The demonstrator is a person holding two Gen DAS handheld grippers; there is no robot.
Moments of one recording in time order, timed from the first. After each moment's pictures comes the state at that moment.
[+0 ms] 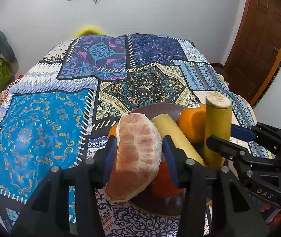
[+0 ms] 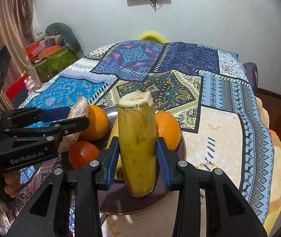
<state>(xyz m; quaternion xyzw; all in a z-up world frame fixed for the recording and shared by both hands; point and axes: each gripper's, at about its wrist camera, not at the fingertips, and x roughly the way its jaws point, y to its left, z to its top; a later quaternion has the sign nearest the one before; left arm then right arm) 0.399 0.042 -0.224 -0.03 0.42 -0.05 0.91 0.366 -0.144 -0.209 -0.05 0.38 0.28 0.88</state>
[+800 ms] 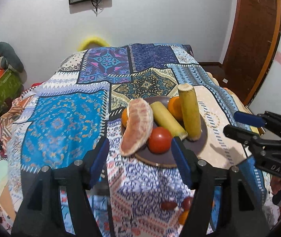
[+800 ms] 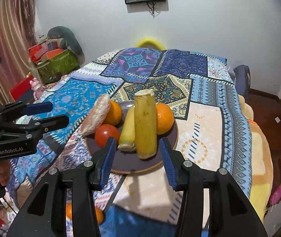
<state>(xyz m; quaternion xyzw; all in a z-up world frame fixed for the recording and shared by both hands) 0.301 0.043 -0.165 0.01 0.40 -0.04 0.92 0.302 -0.166 -0.167 -0.05 0.37 0.26 0.89</state>
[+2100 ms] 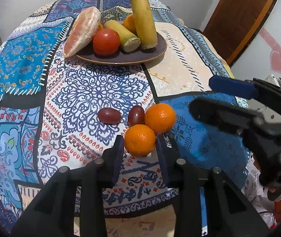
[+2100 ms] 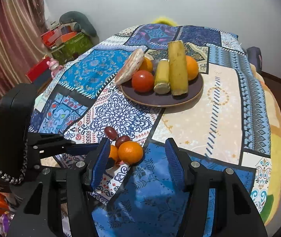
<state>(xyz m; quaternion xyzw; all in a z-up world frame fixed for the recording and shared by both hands) 0.222 -0.015 -0.255 -0.03 0.52 -0.12 0.85 0.224 -0.161 -0.203 -0.04 0.43 0.30 0.85</state>
